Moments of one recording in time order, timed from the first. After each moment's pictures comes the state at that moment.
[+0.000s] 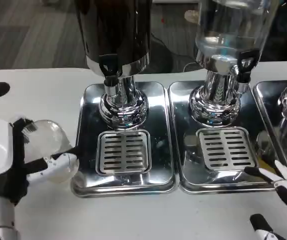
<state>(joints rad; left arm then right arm) 0.21 0.31 -0.09 -0.37 1.07 0.42 0.07 0.59 -0.41 -0.13 -0.04 -0.36 -0.79 0.00</state>
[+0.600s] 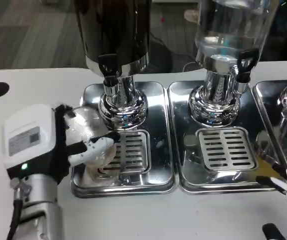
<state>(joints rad) 0.03 0.20 -0.23 -0.24 1.11 0.47 0.07 0.61 -0.45 -0.16 0.04 -0.31 -0.87 0.00</state>
